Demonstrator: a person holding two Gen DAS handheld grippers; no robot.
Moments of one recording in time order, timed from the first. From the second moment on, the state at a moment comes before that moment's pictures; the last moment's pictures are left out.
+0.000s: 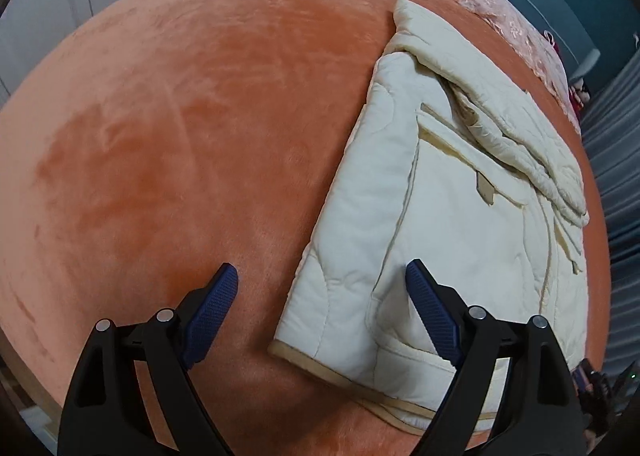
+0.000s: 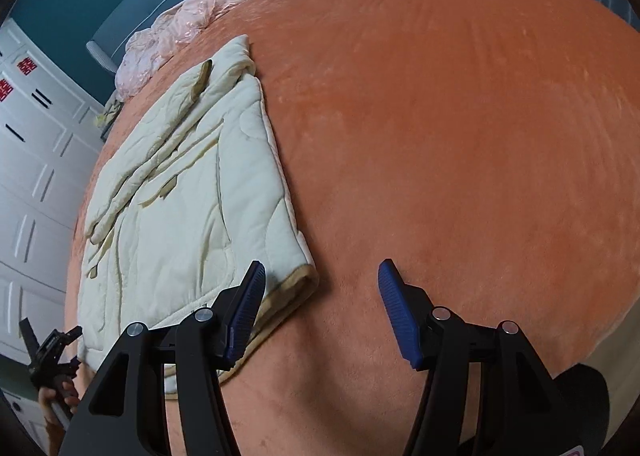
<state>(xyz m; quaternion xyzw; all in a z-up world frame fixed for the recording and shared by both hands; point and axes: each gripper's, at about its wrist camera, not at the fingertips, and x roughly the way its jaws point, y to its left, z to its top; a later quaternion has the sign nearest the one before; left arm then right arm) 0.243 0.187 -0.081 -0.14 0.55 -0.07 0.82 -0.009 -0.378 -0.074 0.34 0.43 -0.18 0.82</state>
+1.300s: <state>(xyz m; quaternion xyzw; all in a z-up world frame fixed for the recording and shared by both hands) 0.083 0.205 0.005 -0.04 0.55 -0.17 0.82 -0.099 -0.287 0.001 0.15 0.54 -0.05 0.83</state>
